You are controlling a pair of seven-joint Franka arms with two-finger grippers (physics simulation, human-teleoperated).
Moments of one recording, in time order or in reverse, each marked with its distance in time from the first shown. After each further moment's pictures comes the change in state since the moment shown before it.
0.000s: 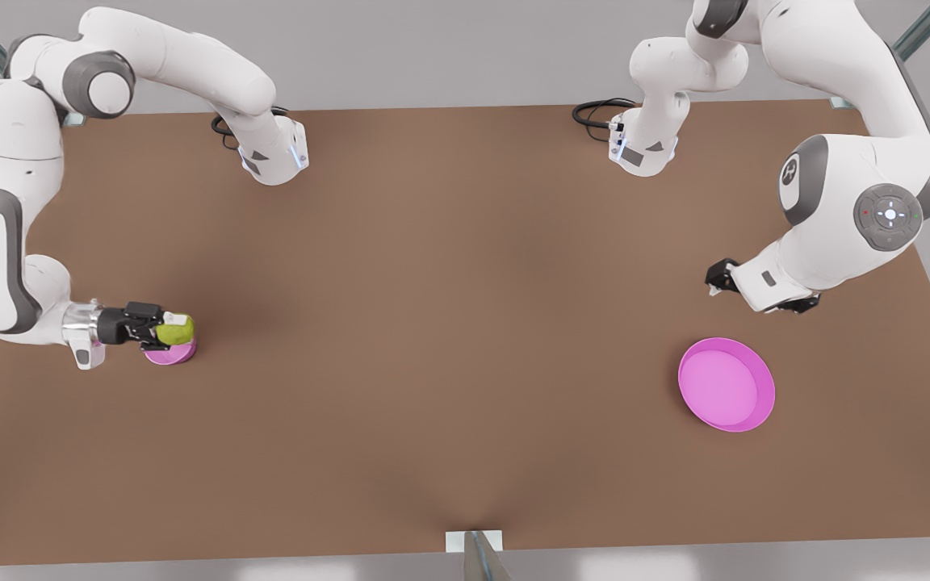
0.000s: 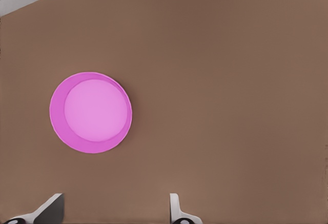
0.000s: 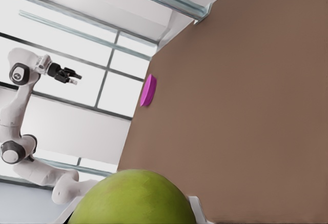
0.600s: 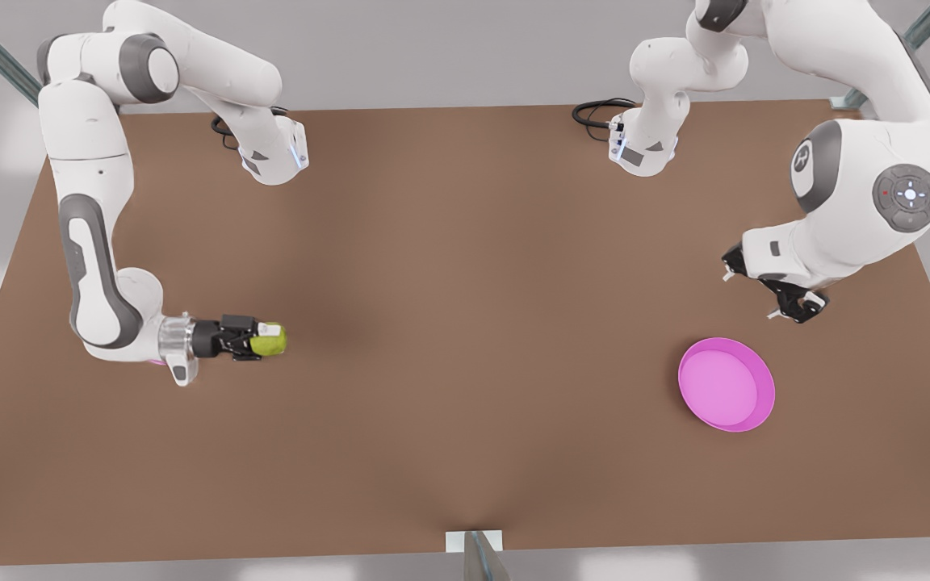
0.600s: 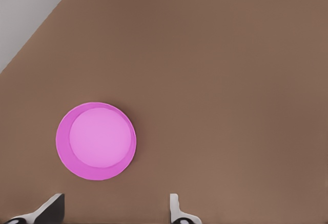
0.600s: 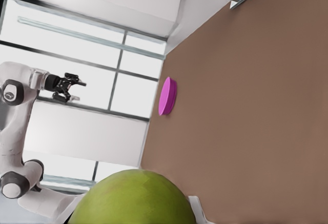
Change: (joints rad) left arm 0.015 -0.020 -0.001 -0.008 -0.001 0.014 0.469; right arm 0.330 -0.118 0.014 -0.156 0.282 0.174 0.131
